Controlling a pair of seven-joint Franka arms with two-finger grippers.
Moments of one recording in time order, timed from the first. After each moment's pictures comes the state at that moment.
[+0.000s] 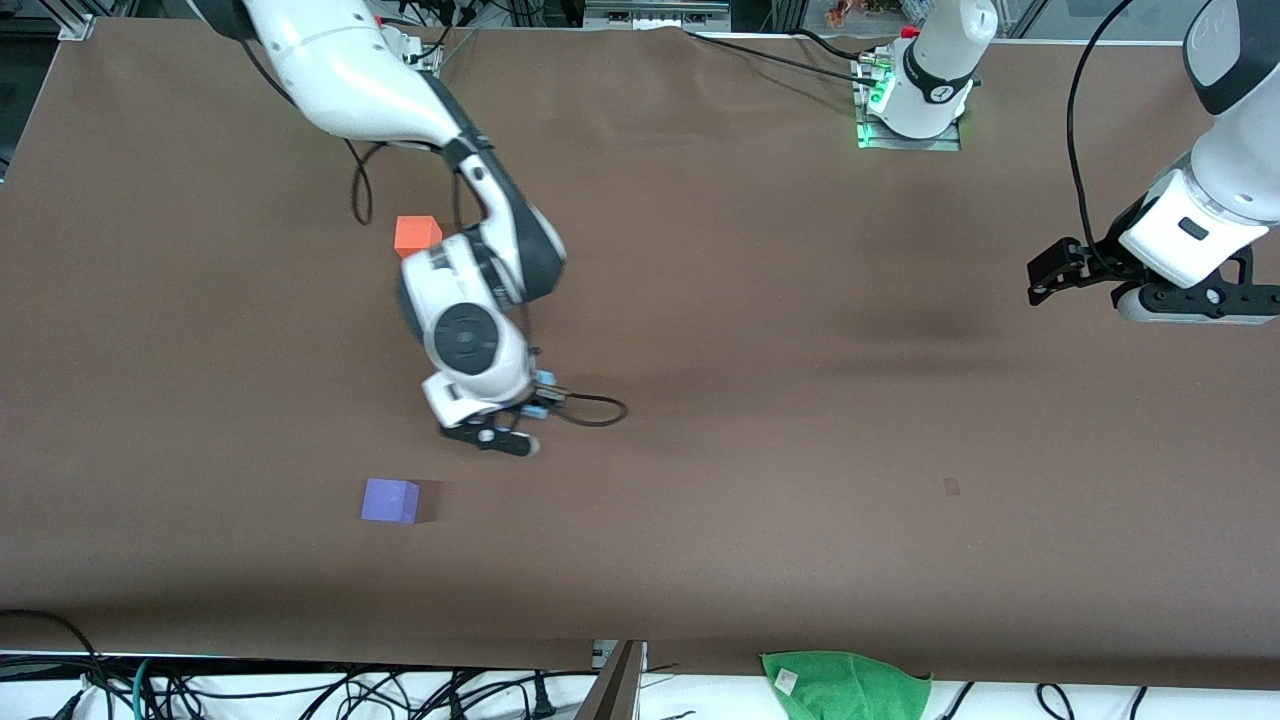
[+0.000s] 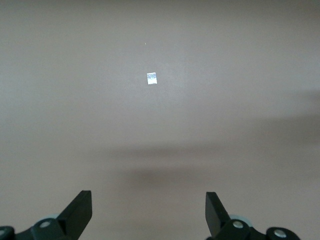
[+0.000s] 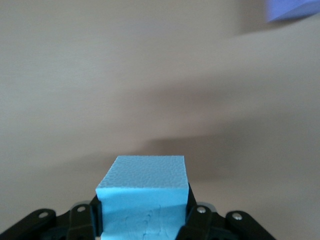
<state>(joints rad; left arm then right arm) -0.04 0.02 -0.02 -1.74 0.00 1.79 -0.06 0.52 0.73 -0.08 -1.37 0.05 1.99 0.62</state>
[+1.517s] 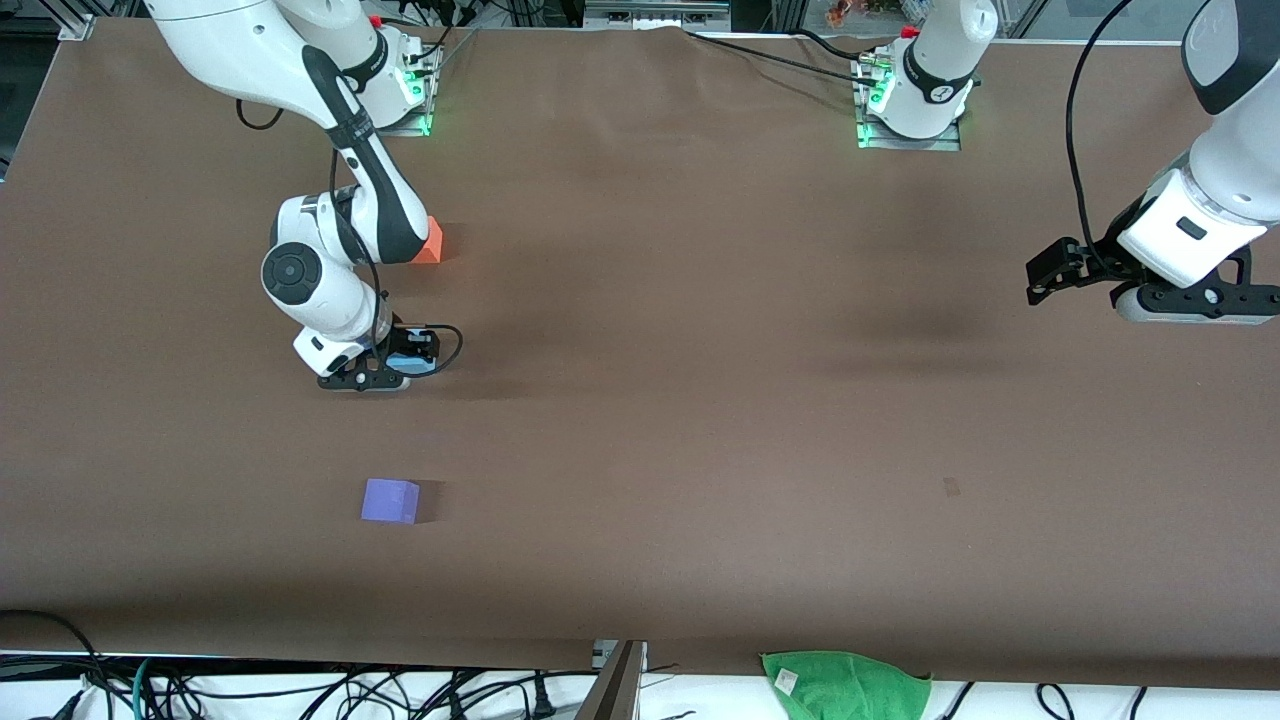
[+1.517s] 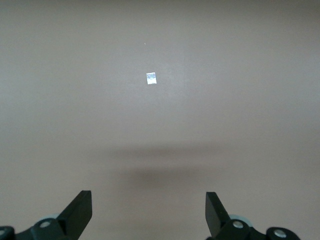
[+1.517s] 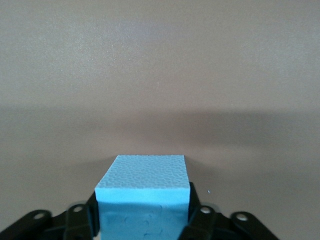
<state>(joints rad) -0.04 0.02 -0.03 -1.74 0.00 1.79 -0.06 0.35 0.43 -0.09 -2.14 0.12 2.55 0.14</state>
